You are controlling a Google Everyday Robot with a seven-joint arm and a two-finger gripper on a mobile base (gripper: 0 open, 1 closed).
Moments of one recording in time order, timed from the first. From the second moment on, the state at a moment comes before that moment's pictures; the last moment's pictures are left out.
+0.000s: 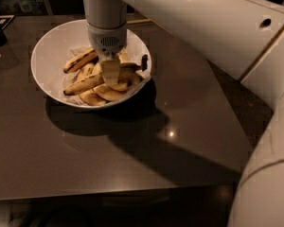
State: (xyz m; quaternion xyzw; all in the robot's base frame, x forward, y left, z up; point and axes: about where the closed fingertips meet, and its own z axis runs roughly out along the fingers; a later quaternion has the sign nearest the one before) arm 0.570 0.080 0.907 -0.78 0.61 -0.03 0.09
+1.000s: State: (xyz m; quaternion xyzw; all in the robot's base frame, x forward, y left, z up) arm 0.490 0.042 0.966 -0.70 0.70 -0.06 0.12
